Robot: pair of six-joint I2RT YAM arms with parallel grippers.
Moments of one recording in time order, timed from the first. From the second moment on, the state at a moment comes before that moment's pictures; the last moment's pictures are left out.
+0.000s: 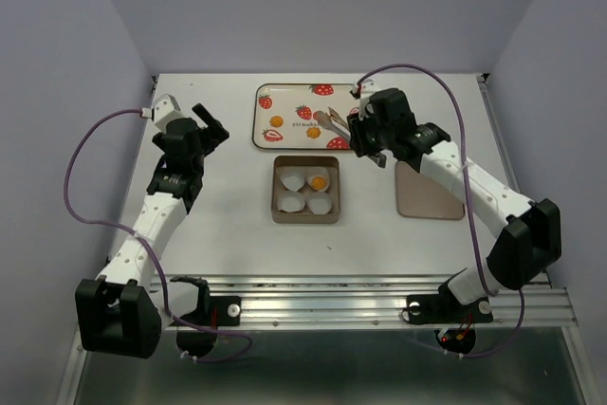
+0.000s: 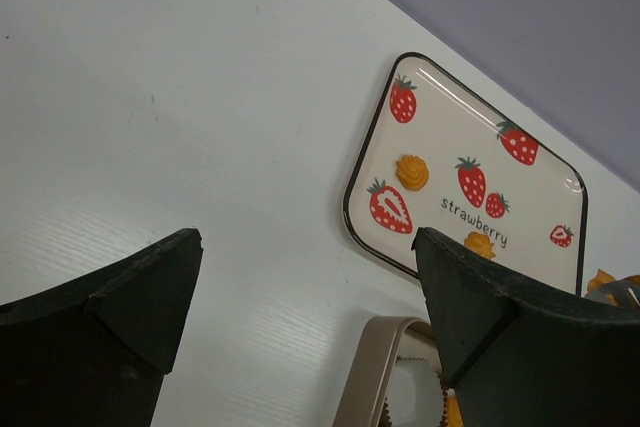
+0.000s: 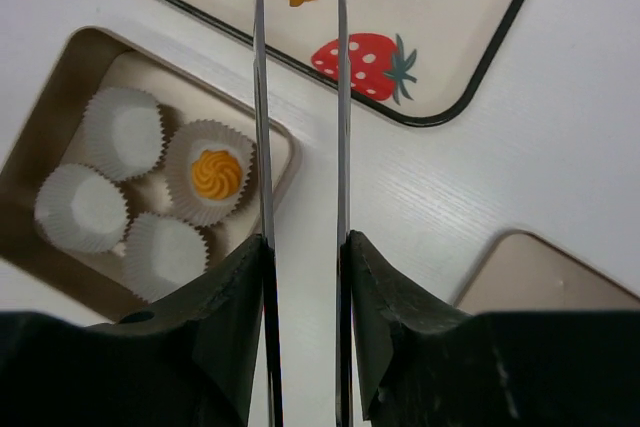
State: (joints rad) left arm -0.15 1.10 0.83 -0.07 -0.33 -0.60; right arm 0.52 1.53 1.34 -0.49 0.01 0.06
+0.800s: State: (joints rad) left arm -0.16 1.11 0.83 -0.06 -0.22 -0.61; right arm 0.82 1.47 1.25 -0.57 -0.04 0.05
